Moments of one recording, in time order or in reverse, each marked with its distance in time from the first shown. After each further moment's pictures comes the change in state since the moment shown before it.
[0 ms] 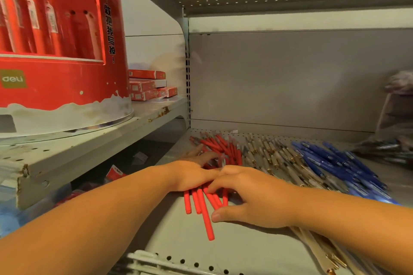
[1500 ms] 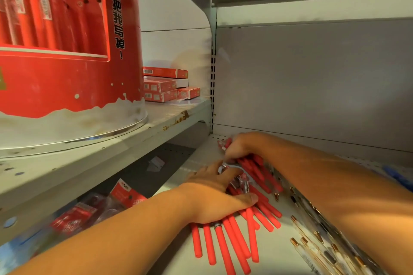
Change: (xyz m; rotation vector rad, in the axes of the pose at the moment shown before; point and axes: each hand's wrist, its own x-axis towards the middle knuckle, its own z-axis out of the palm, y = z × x) left_hand 0.006 0.004 -0.003 0.078 -0.007 -0.110; right_hand 0.200 0.105 -0.019 0.069 -0.463 0.722
